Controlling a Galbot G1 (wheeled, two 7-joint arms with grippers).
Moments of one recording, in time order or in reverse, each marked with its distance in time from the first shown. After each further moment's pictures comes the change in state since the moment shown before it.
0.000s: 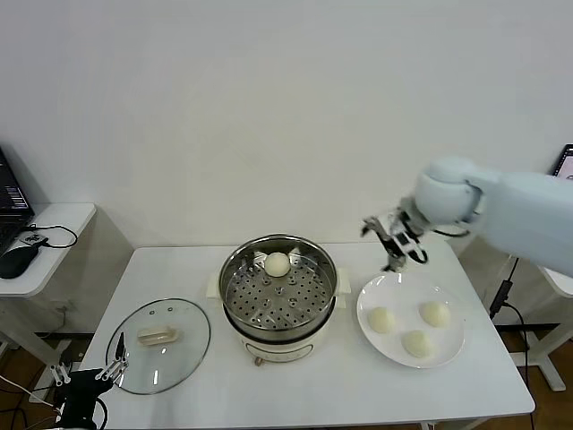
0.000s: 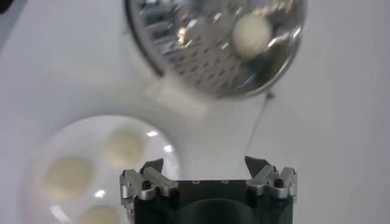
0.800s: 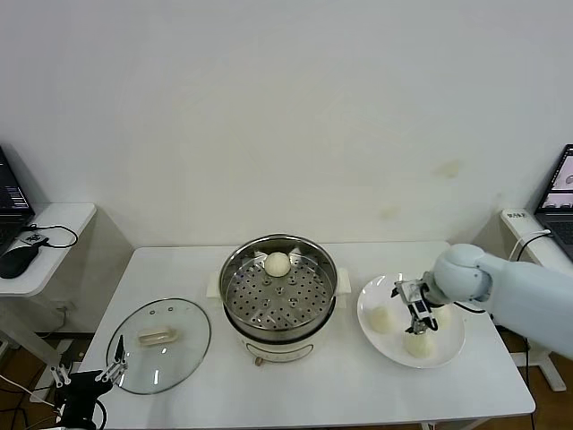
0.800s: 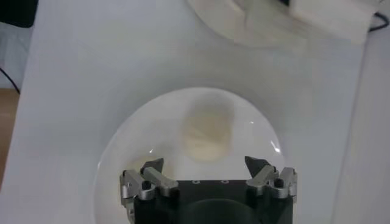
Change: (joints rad) left arm -0.009 -0.005 -0.007 0.025 0.007 0.005 -0.002; right arm -0.560 0.002 0.345 -0.142 -0.175 -0.016 0.065
